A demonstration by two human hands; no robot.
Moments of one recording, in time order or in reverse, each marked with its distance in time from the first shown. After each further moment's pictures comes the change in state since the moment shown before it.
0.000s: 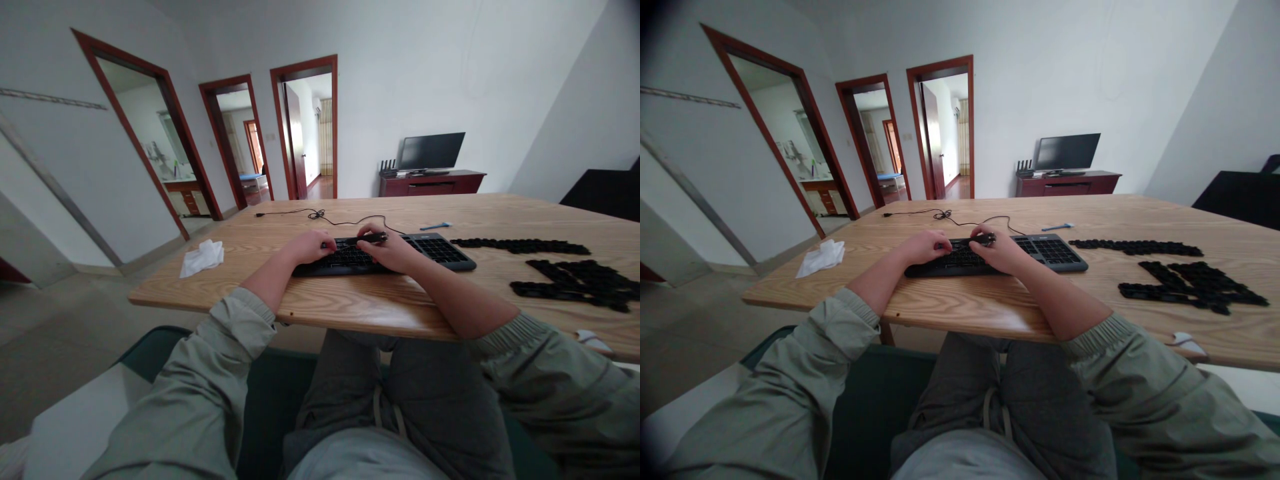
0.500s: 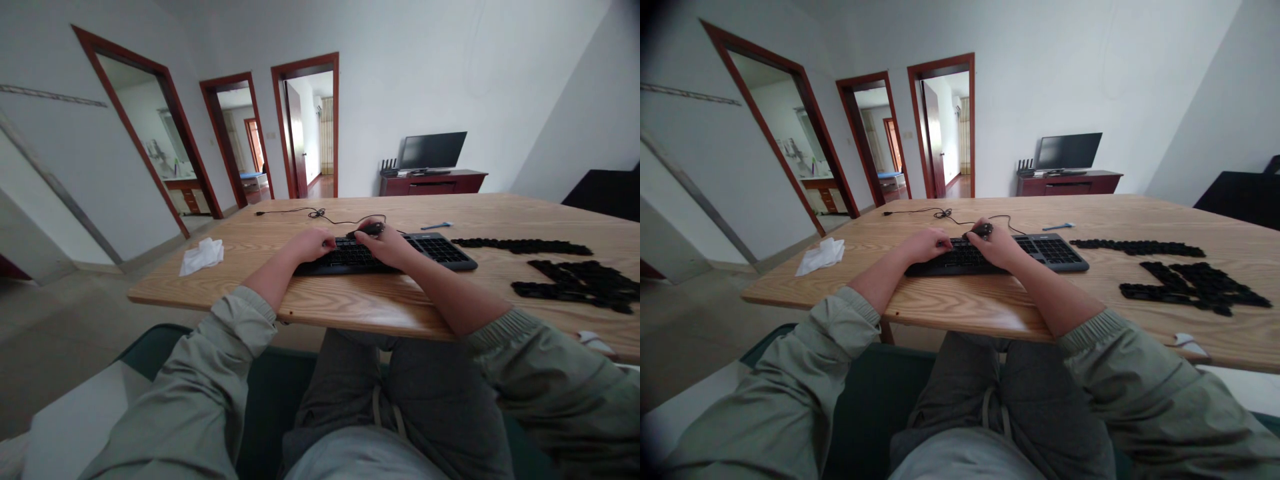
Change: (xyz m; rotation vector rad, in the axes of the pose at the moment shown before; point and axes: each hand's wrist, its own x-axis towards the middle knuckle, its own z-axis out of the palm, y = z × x) left_hand 0.004 0.007 0.000 0.097 0.005 -0.057; right_hand 0.013 -0.003 0.005 -0.134 0.117 0.001
